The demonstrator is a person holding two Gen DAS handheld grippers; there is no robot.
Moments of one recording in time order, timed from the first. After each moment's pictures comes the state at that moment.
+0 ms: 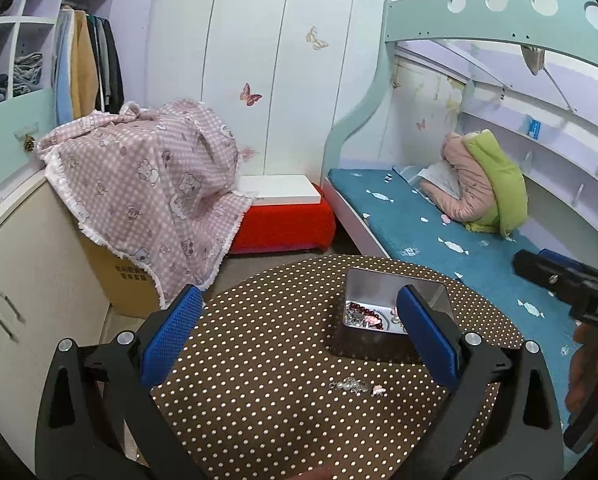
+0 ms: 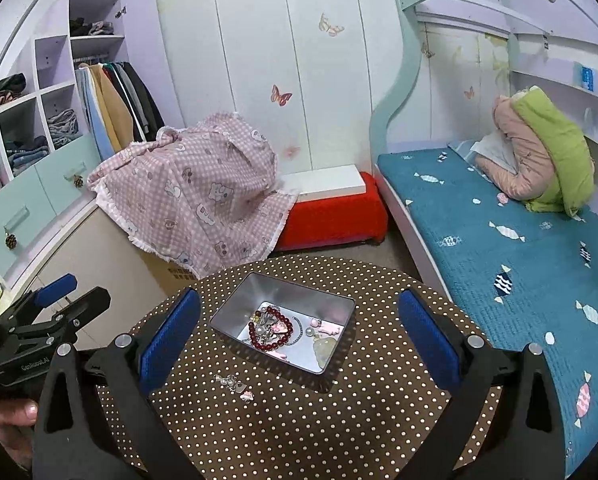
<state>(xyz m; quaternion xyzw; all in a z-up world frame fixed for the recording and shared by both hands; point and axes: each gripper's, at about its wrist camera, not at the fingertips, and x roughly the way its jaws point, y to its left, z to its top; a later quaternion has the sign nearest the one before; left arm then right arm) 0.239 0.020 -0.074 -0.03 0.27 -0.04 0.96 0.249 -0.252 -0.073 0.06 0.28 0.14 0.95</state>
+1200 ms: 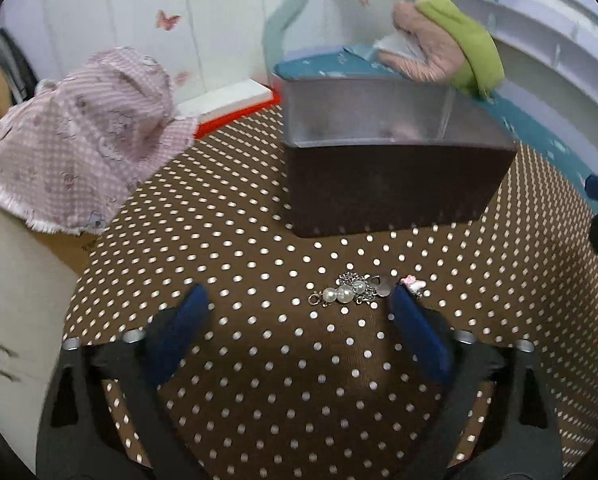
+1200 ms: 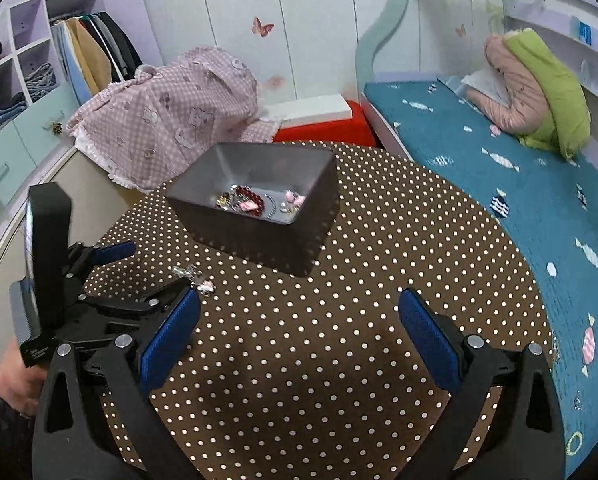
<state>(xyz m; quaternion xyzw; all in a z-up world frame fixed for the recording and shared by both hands) 0.300 -0.037 -0.233 0.11 0.43 -0.14 0.89 0.235 -0.254 -0.175 0.05 0.40 0.13 0.90</state>
